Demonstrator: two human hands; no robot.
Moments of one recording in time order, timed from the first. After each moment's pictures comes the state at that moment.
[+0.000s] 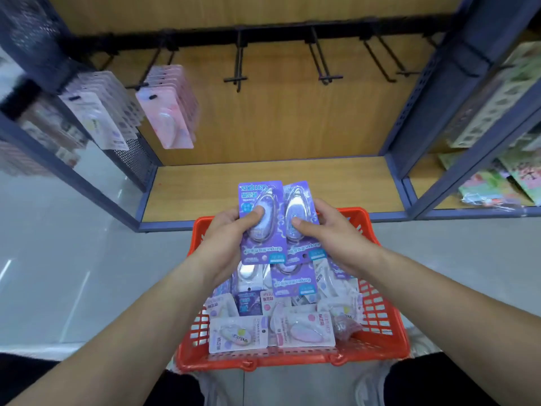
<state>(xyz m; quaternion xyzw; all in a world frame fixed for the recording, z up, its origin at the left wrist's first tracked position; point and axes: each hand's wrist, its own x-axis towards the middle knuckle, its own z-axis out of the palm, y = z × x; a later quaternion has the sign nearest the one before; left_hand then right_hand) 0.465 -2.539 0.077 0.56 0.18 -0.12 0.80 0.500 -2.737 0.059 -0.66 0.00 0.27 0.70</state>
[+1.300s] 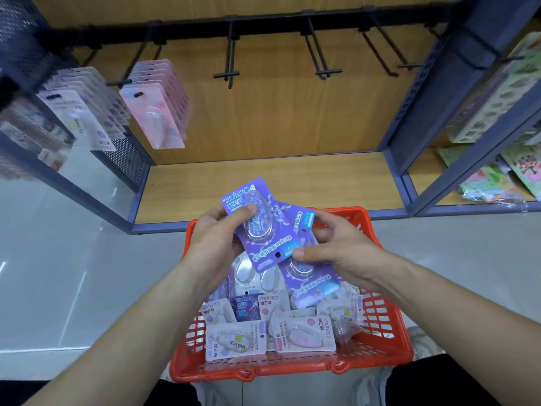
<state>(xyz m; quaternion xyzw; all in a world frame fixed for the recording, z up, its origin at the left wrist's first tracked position) 0.473 -2.539 0.087 0.56 0.27 -0.07 0.78 0.491 -2.752 0.072 -0.59 0.01 0.34 0.73</state>
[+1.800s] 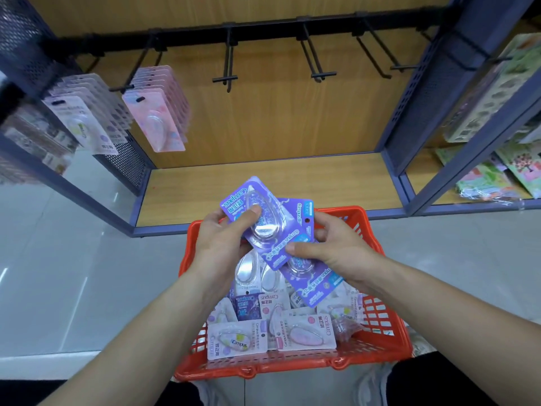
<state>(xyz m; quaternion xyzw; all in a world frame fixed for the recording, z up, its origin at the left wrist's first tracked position) 0.462 -2.552 0.092 0.56 0.29 -0.02 0.78 0.480 -2.744 0.082 -0.65 0.02 0.30 0.69</state>
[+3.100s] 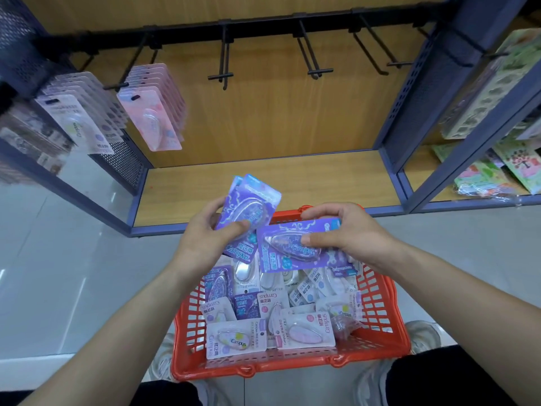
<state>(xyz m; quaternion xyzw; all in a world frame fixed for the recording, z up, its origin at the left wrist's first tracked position) 0.461 -2.520 0.087 0.74 0.18 -0.07 0.65 0.504 -2.771 0.081 -0.76 0.00 0.26 0.59</state>
